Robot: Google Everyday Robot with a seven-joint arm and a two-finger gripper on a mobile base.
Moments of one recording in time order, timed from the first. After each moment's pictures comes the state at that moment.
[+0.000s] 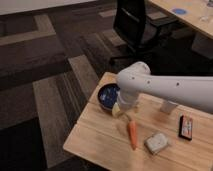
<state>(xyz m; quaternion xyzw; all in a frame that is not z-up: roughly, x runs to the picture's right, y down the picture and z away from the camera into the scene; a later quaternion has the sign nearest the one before) 0.139 0.136 0.707 -0.25 0.20 0.61 0.73</state>
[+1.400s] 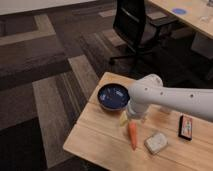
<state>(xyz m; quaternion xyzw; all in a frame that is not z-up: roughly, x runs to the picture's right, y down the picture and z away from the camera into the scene) 0.140 0.170 0.726 -0.29 0.19 0.62 0.70</state>
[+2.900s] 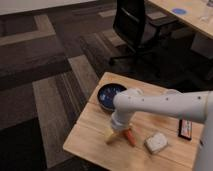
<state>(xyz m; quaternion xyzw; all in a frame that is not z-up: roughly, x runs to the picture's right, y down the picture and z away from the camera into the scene) -0.018 0.230 0.743 -0.44 0.10 0.41 0.79</state>
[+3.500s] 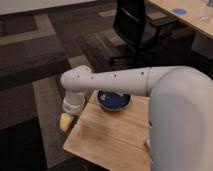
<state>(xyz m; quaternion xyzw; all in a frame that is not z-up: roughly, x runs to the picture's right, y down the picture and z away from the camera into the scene) -0.167 0.131 0.705 -0.44 -0.01 0.26 0.86</state>
